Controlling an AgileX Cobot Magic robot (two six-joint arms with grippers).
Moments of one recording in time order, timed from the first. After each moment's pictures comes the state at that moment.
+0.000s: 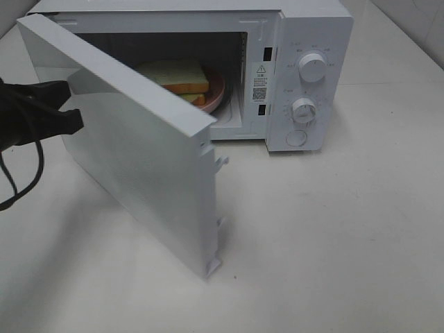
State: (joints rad) left arm -0.35 1.56 -0.44 0.05 -0.86 -0.14; right arm 0.08 0.00 -0.50 -0.17 1.00 0.09
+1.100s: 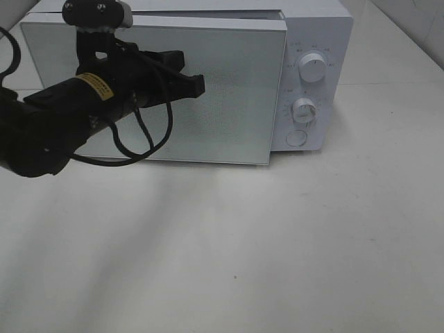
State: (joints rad) left arm -0.63 1.84 -0.85 -0.10 -0.80 -0.09; right arm 0.08 0.00 -0.50 -0.17 1.00 0.09
